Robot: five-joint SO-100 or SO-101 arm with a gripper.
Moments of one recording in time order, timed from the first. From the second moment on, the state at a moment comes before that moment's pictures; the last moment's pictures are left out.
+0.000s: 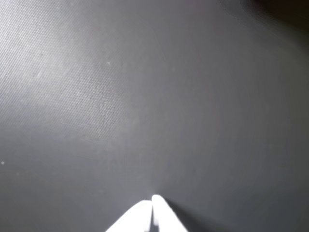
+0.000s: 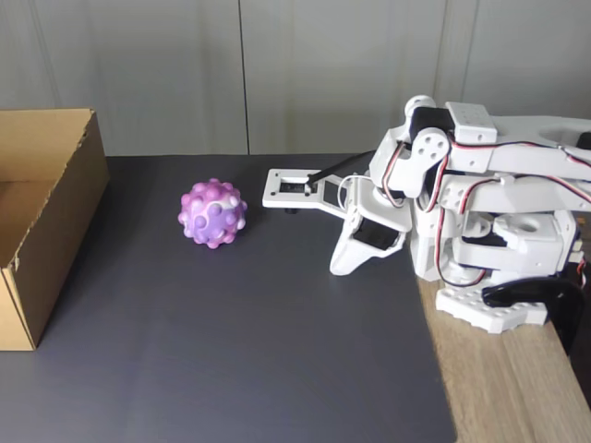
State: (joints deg) arm 12.0 179.8 180.0 63.2 179.8
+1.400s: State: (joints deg) arm 21.8 179.7 180.0 58.4 181.6
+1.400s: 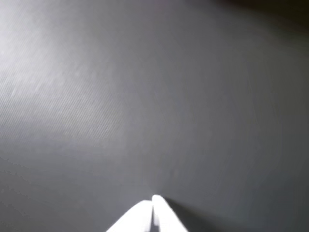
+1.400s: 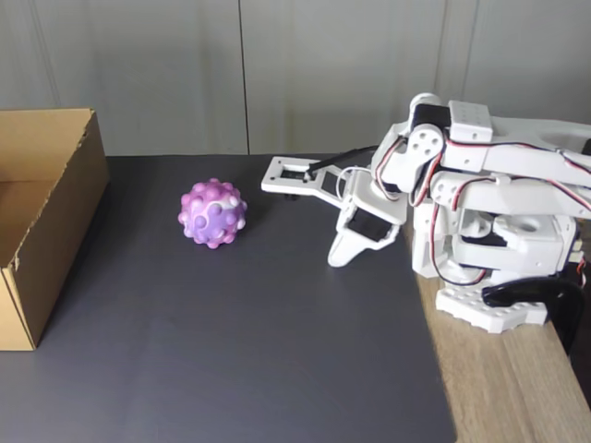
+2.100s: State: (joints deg) arm 22.8 155.4 152.1 45.6 185.2
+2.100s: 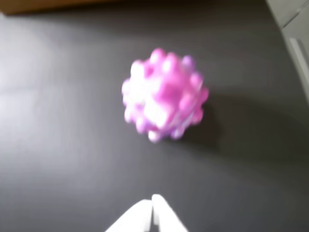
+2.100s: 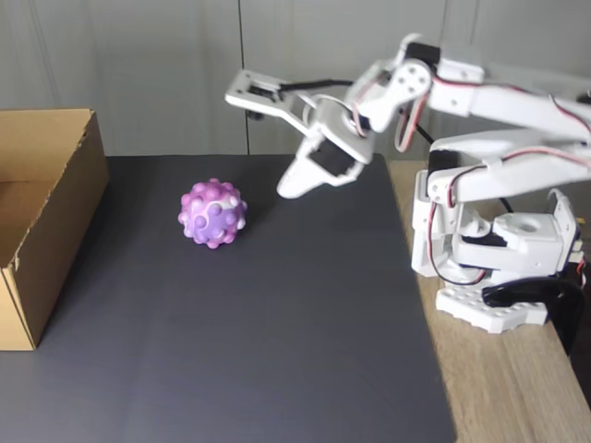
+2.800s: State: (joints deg) arm 29.4 117.7 131.5 28.7 186.6
